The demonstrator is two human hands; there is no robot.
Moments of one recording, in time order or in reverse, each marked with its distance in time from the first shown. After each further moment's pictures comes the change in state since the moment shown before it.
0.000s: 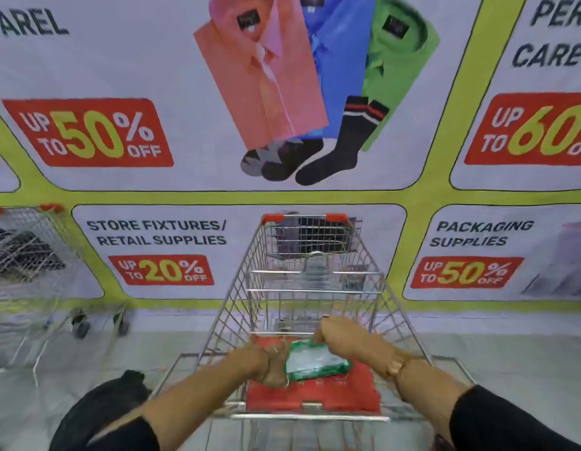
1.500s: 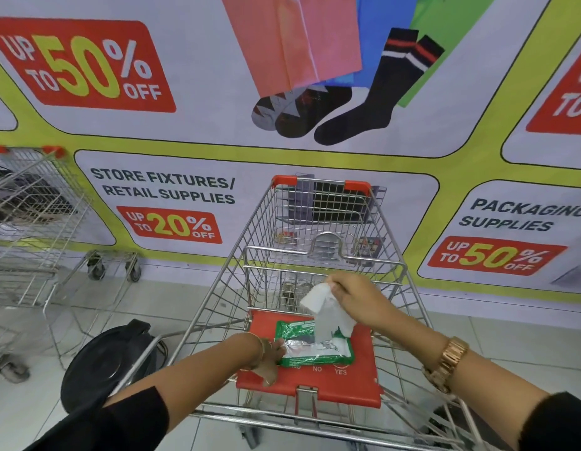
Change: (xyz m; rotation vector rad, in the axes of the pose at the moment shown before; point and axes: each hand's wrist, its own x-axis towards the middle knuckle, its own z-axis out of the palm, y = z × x) left_hand 0.067 0.013 0.019 0.215 -0.304 0.303; right_hand 0.015 0.031 -0.030 0.483 0.213 -0.029
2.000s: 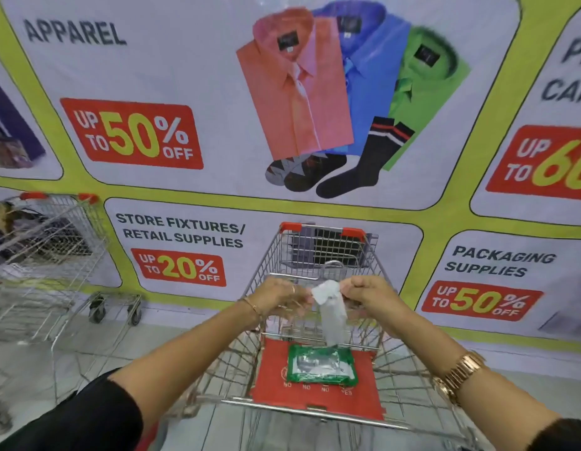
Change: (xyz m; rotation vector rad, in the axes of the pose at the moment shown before) left_hand -0.125 -0.015 -0.043 -1.403 0.778 0.502; right_hand -0.053 -0.077 -0.037 0.711 0.141 0.182
